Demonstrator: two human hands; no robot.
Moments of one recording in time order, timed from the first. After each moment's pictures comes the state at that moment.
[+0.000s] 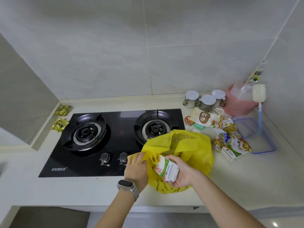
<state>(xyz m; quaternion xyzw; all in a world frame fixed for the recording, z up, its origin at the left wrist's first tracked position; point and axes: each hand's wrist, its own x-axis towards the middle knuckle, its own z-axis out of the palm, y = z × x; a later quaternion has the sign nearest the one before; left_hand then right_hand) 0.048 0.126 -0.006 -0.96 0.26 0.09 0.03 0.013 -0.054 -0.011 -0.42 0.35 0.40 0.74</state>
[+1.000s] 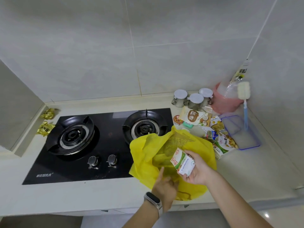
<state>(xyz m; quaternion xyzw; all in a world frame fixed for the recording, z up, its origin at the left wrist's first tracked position) -0.025 0.035 -0.032 -0.86 0.48 0.12 0.10 -0.021 -0.137 -0.007 -0.34 0.42 0.26 0.80</state>
